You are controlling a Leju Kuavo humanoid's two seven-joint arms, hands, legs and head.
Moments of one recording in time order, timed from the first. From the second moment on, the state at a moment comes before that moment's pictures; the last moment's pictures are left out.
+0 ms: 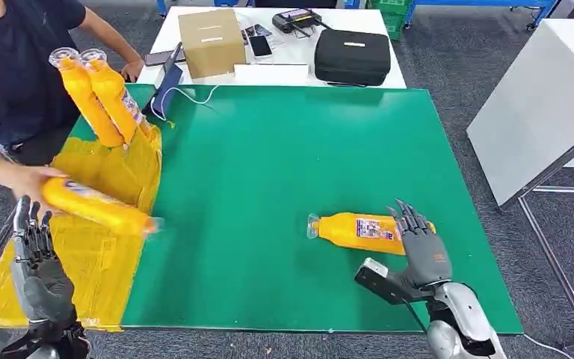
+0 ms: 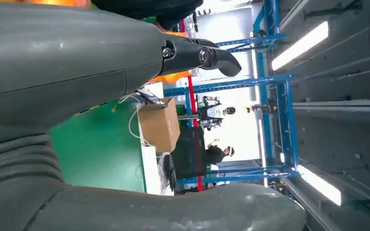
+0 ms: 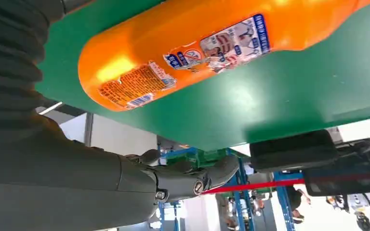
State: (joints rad) left arm 0.13 -0.18 0.27 -1.75 -0.09 -0.17 -0.67; right arm 0.04 -0.21 0.17 -1.53 0.97 -0.15 -0.03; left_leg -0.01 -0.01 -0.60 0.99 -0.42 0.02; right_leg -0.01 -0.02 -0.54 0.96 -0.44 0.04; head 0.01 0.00
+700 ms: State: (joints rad) left arm 0.07 -0.18 0.26 -1.73 -0.06 -0.20 -0.66; right arm -0.18 -0.26 0.21 -1.26 1.02 -0.05 0.02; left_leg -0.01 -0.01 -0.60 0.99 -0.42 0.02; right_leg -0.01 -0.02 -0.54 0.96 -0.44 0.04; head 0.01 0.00
